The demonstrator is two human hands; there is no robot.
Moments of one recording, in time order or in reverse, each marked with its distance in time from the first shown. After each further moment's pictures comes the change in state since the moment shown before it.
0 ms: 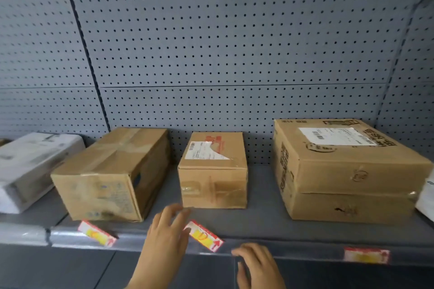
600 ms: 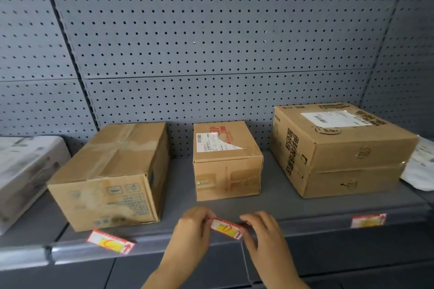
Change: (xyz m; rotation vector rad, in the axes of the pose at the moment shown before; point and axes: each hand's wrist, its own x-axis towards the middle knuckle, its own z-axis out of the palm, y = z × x) left_hand 0.014 -0.031 0.001 -0.352 -0.209 -0.004; right_hand 0.035 -0.060 0.011 -0.122 -0.205 0.325
